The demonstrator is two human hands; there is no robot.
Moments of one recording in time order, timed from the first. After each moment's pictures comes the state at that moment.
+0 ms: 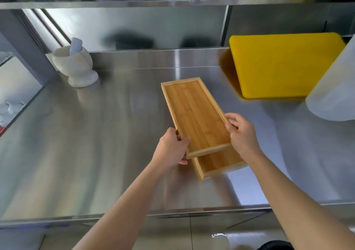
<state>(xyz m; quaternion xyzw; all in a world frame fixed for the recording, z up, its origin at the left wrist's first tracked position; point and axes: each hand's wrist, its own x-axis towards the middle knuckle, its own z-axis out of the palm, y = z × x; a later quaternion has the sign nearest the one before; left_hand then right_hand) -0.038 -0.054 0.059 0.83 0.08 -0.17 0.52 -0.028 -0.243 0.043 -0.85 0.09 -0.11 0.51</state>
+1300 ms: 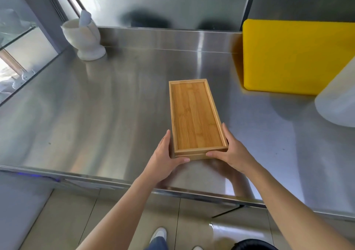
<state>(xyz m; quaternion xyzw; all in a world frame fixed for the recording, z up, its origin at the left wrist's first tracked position) -0.092 -0.106 -0.035 0.84 0.02 -0.11 0.53 -0.054 -0.329 -0.025 -0.87 -0.04 0.19 0.46</state>
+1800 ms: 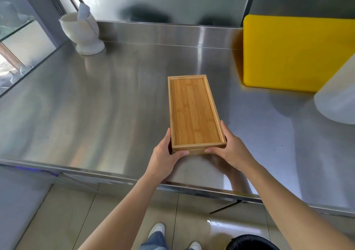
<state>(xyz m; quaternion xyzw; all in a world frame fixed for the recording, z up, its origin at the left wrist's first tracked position) -0.104 -0.121 -0.031 0.83 0.04 -0.05 0.55 -0.055 -0.329 -0.037 -0.89 -0.06 0.14 0.44</state>
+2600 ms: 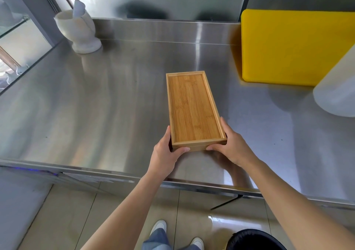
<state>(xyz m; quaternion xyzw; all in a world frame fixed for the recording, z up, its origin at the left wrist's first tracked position) -0.109 -0.128 -0.025 0.84 0.06 -0.03 0.53 -0.056 -0.330 -0.042 -0.90 -0.06 0.13 0.42</state>
